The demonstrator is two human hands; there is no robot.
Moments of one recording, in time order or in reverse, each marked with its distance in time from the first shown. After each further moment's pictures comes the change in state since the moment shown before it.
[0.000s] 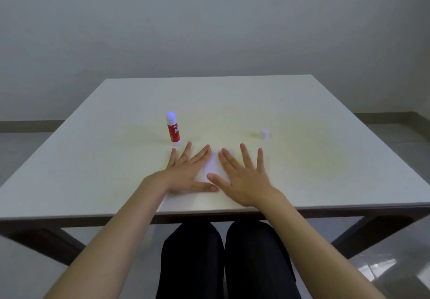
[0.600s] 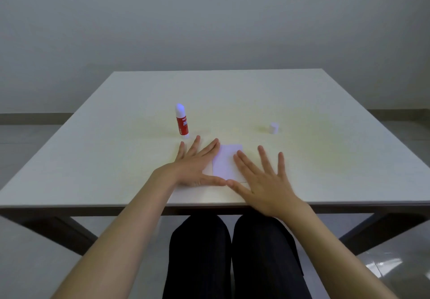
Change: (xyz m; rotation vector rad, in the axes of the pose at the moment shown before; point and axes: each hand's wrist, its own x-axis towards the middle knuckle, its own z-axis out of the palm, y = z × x) left_hand 0.001 -0.003 0.003 -0.029 0.021 0.000; right_hand -0.032 0.009 0.010 0.035 0.064 0.001
